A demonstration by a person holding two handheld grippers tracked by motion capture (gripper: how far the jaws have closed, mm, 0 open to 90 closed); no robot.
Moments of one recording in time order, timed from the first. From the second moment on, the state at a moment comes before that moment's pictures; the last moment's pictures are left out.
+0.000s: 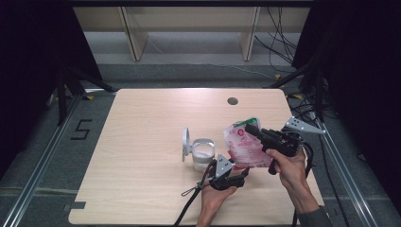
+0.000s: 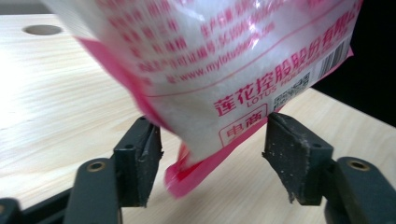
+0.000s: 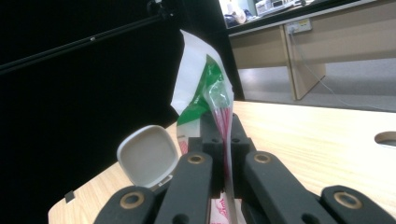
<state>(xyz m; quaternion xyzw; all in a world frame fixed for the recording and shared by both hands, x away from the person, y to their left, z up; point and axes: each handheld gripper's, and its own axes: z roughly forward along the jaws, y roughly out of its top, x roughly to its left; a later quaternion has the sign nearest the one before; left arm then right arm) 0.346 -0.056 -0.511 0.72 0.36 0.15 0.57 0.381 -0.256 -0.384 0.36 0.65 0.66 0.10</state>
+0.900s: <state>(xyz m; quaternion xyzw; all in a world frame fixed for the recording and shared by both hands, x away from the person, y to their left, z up) 0.325 -0.039 -0.486 0.72 0.35 0.17 0.58 0.371 -0.296 -0.414 0.41 0.64 0.64 0.12</state>
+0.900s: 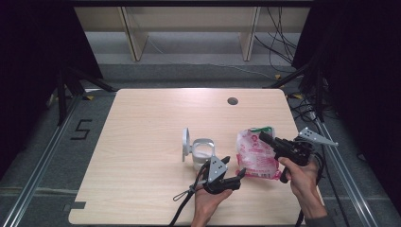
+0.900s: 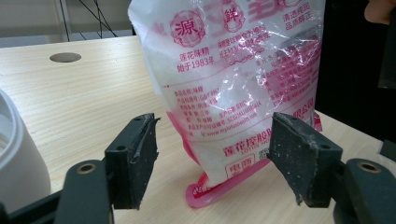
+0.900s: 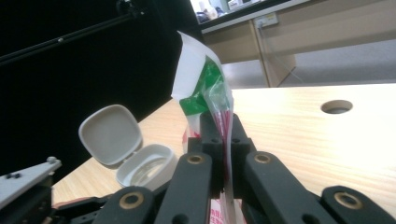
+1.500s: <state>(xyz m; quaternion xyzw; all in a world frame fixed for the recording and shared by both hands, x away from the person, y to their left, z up) 0.317 -0.031 -0.475 0.72 0.34 0.17 0.58 0.370 -0.320 -0.433 0.45 0.63 0.63 0.13</state>
